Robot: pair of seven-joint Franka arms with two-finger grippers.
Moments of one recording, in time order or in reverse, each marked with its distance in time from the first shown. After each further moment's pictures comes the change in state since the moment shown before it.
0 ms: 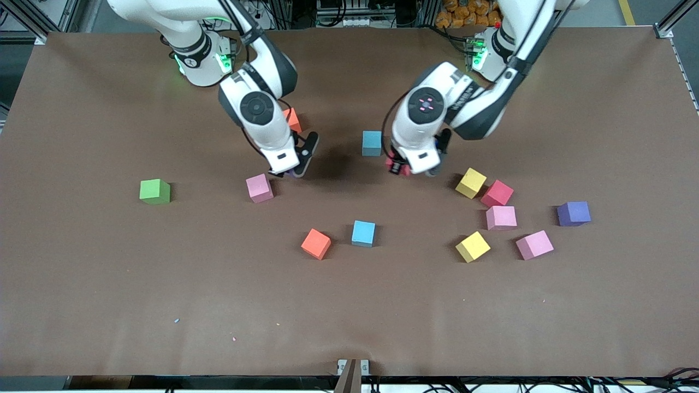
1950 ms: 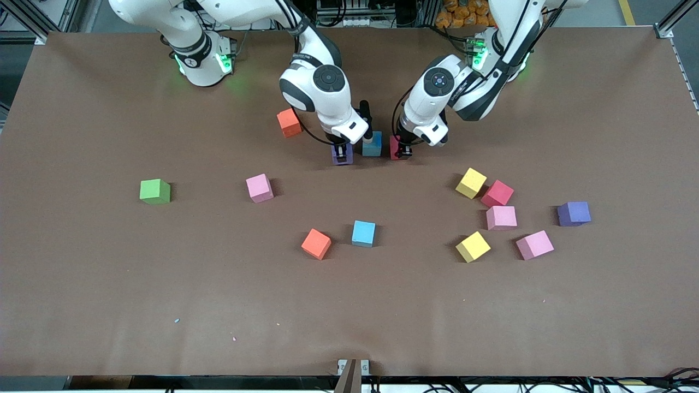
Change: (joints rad) left arm 0.034 -0.007 -0.134 -0.428 -0.006 0.613 -0.437; right arm 0.174 0.202 0.078 0.131 -0.152 0.174 -0.095
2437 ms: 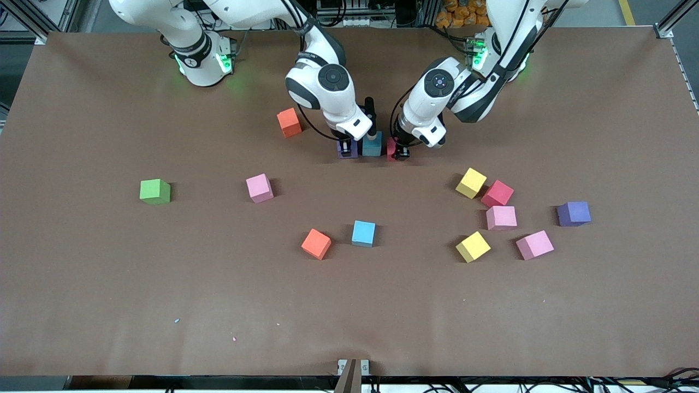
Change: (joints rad) left arm -0.001 0.023 -0.004 0.000 0.000 0.037 0.000; right arm 0.028 0.018 0.011 -0.001 0.058 0.017 0.023
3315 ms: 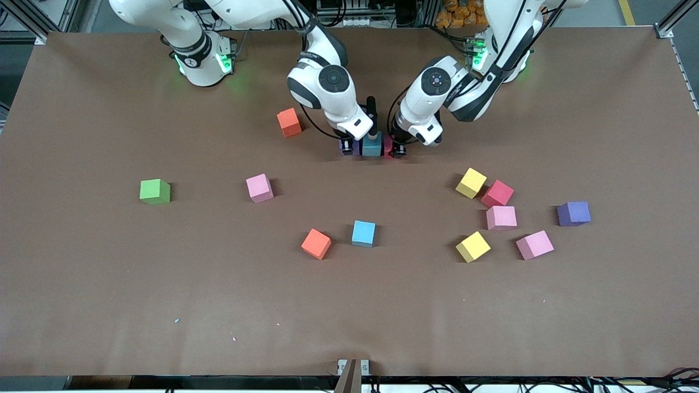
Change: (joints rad) left arm -0.002 0.012 -0.018 0.000 0.000 0.015 0.007; right arm 0.003 0.009 0.004 0.001 0.030 0.009 0.003
